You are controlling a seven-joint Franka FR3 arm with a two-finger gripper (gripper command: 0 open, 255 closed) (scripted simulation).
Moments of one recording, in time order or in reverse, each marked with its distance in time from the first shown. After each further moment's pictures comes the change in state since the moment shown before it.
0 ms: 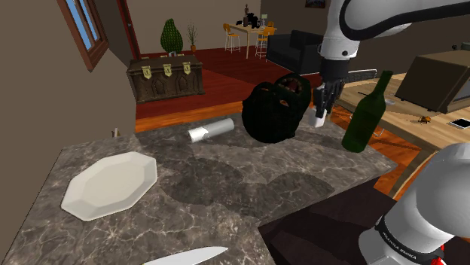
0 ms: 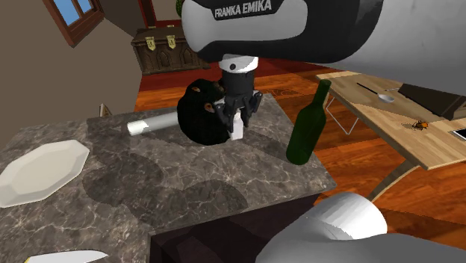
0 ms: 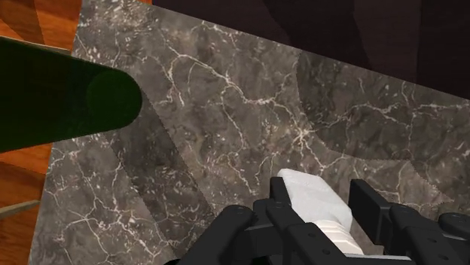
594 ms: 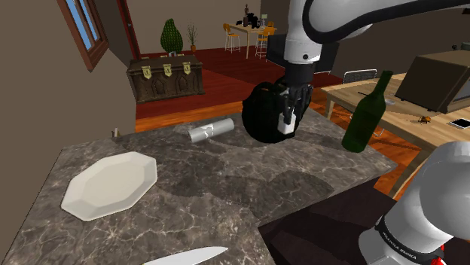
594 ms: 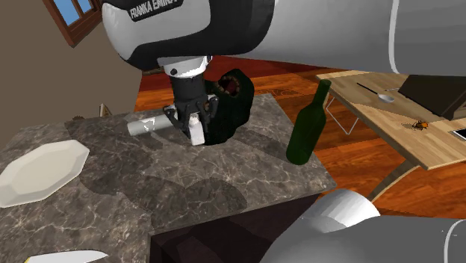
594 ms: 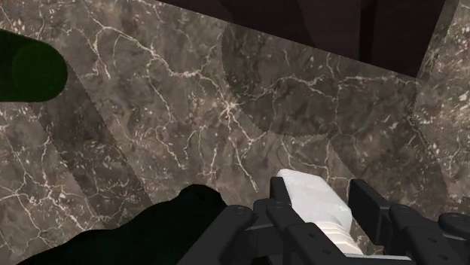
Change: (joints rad) arm 0.092 0.148 0.162 0.104 0.112 0.051 0.196
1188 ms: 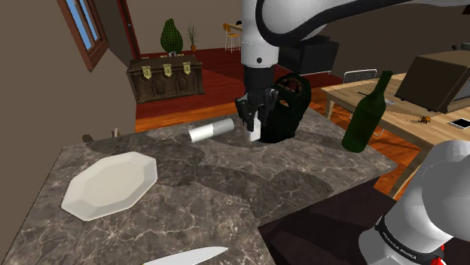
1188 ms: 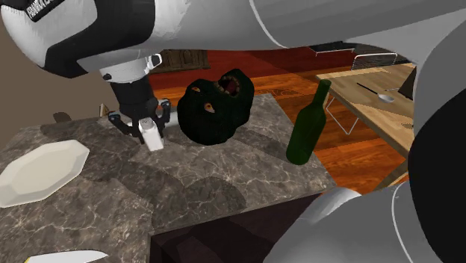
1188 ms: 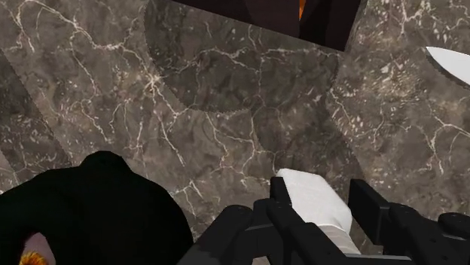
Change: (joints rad) arm 0.068 0.218 0.145 0.199 0.047 0.035 0.197
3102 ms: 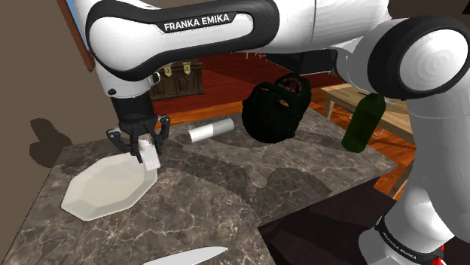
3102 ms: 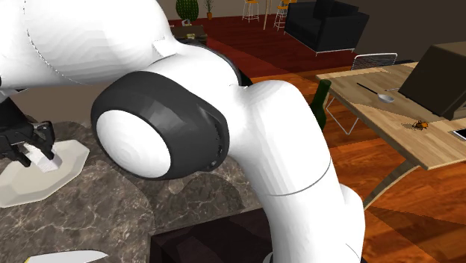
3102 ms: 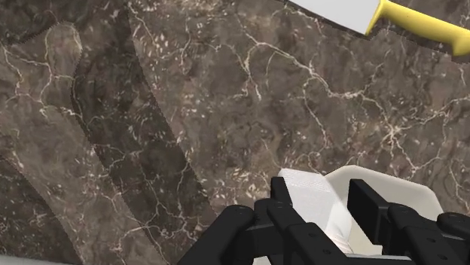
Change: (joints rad) arm 0.278 0.849 0.165 0.961 -0.237 -0.118 0.456
